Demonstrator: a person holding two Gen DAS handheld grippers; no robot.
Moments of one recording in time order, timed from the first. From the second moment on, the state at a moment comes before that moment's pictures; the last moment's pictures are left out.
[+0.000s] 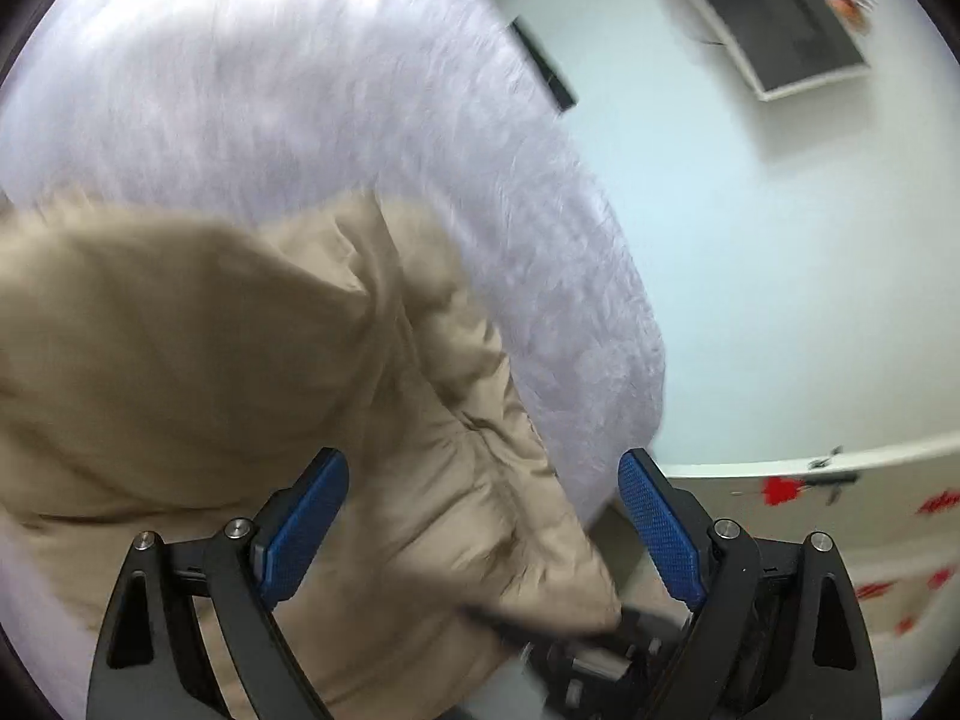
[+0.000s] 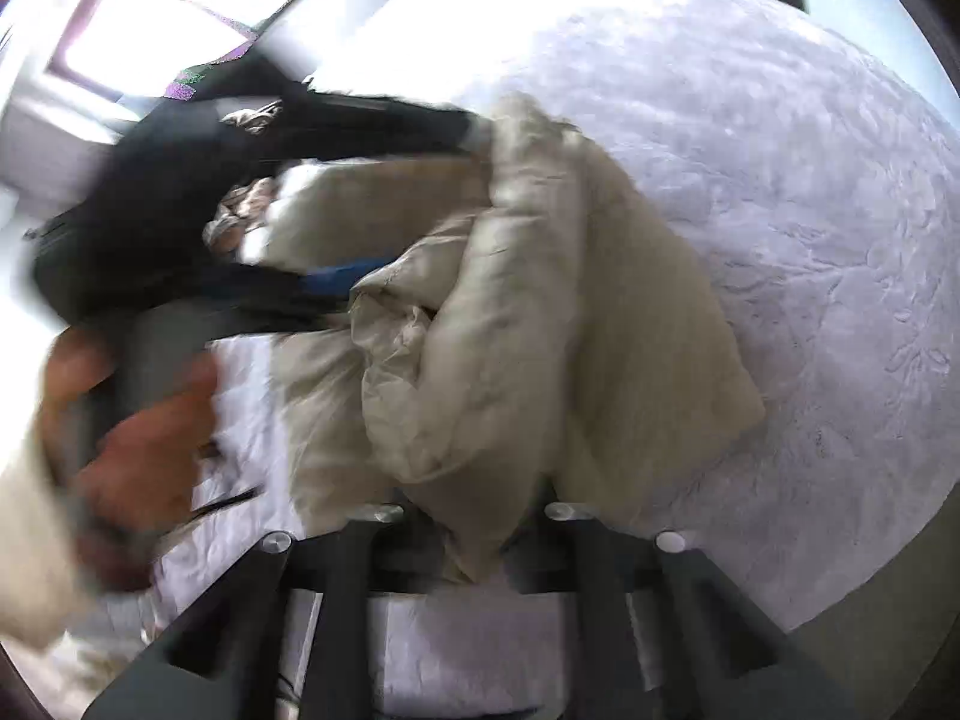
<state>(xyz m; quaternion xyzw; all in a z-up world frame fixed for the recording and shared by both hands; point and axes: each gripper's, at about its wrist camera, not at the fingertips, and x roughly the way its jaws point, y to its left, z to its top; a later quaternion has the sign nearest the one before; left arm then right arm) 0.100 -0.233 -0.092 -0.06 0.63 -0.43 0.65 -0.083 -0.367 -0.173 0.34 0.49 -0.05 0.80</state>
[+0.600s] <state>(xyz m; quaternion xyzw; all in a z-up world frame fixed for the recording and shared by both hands) 0.143 -0.165 -0.166 0.04 0.53 -0.25 0.81 -0.139 -0.456 -0.235 0.47 0.51 -0.01 0.72</state>
